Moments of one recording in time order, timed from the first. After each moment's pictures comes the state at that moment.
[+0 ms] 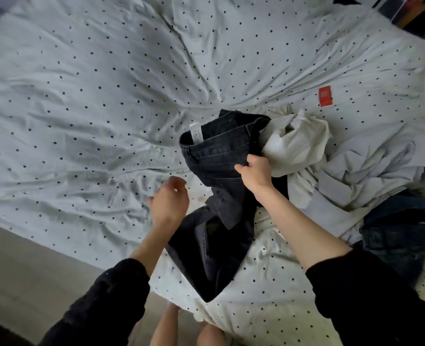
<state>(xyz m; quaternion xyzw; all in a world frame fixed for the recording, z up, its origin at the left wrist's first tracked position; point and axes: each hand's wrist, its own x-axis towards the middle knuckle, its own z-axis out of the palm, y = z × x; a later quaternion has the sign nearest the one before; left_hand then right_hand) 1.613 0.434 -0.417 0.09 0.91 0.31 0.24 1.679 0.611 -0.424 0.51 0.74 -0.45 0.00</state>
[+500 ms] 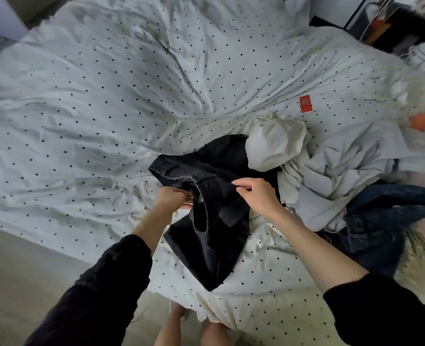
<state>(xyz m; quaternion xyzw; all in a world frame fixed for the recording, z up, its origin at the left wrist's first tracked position) 1.604 0.423 -0.402 -0.03 0.77 0.43 0.47 1.744 0.577 -0.381 0.40 0.84 -0.35 0.11</state>
